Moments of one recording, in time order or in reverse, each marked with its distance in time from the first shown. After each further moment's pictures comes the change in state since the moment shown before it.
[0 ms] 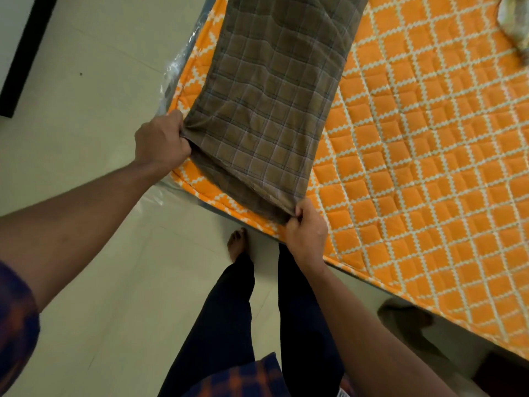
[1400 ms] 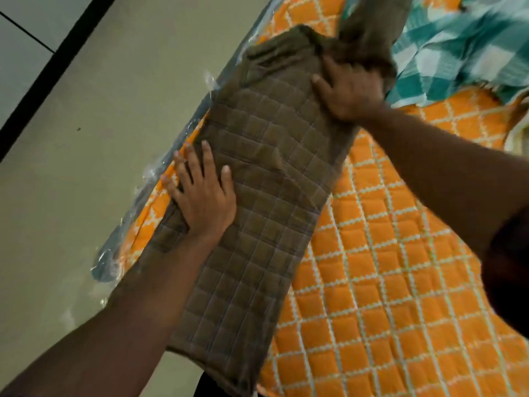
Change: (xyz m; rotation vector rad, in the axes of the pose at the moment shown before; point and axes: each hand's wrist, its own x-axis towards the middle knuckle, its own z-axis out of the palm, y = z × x) left_hand 0.121 0.124 0.070 -0.003 0.220 -0.269; right_hand 0.485 -0.177 -0.065 -0.864 -0.092 -0.617
